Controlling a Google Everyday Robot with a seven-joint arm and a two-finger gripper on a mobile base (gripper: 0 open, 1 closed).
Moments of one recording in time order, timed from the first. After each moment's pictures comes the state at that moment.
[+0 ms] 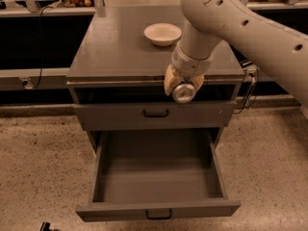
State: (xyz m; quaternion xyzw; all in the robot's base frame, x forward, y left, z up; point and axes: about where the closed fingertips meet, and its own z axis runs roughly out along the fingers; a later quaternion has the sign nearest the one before) arm 0.602 -0.084 0.838 -0.99 -0.06 -0.11 0.08
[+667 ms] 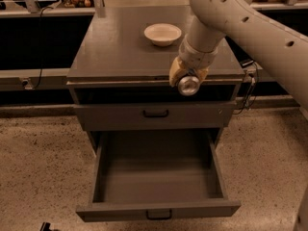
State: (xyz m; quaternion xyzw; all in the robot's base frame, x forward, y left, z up) arm 0.646 -0.111 0.835 -0.99 -0.03 -0.13 0.08
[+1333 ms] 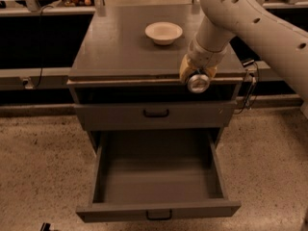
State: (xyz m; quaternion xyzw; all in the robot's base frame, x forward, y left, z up) arm 0.656 -0.124 0.838 -0.99 -0.01 -0.15 0.08
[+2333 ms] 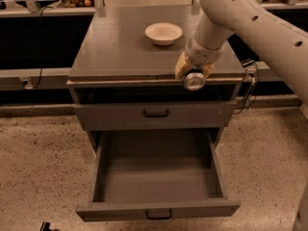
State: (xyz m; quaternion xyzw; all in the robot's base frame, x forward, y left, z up) arm 0.663 -0.127 0.840 -0.98 -0.02 -0.15 0.09
